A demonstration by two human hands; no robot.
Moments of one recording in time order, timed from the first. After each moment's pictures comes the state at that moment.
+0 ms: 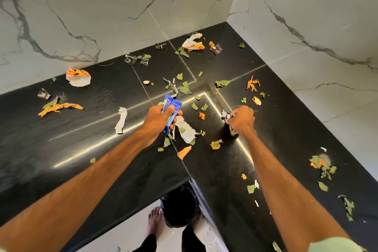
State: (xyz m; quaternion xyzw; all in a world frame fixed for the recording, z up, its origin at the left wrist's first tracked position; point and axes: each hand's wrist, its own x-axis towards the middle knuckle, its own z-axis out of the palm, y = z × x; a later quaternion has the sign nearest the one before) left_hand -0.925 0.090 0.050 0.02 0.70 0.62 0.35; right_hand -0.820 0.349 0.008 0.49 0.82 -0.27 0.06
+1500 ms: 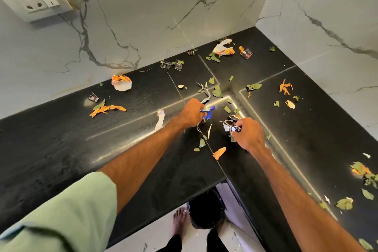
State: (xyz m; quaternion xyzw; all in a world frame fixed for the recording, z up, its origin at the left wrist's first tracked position) left_hand -0.984 0.086 0.039 0.32 0.88 0.23 0.27; right_hand -0.822 0.235 0.029 0.37 0.90 -0.24 0.06
